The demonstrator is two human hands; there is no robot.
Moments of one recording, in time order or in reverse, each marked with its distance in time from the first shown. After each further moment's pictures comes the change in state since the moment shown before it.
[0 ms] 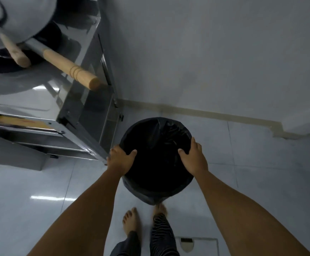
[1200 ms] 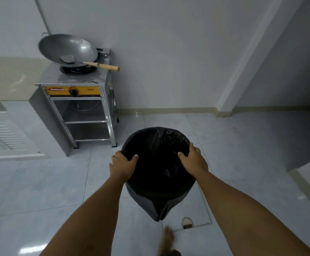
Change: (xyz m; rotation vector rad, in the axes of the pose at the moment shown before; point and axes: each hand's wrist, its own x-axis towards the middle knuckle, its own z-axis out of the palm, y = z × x) left_hand -0.593 -0.317 -0.079 -0.021 0.061 0.380; right_hand -0.701 0.138 0.023 0.056 0.261 0.019
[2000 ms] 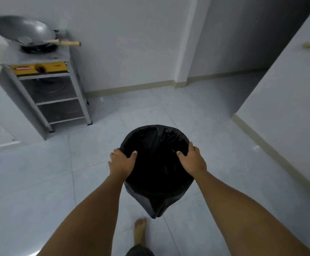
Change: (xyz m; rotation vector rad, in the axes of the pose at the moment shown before) left_hand -0.331 -0.131 0.009 0.063 -0.156 0.126; right_hand -0.402 0.145 0.030 0.046 0.148 0.255
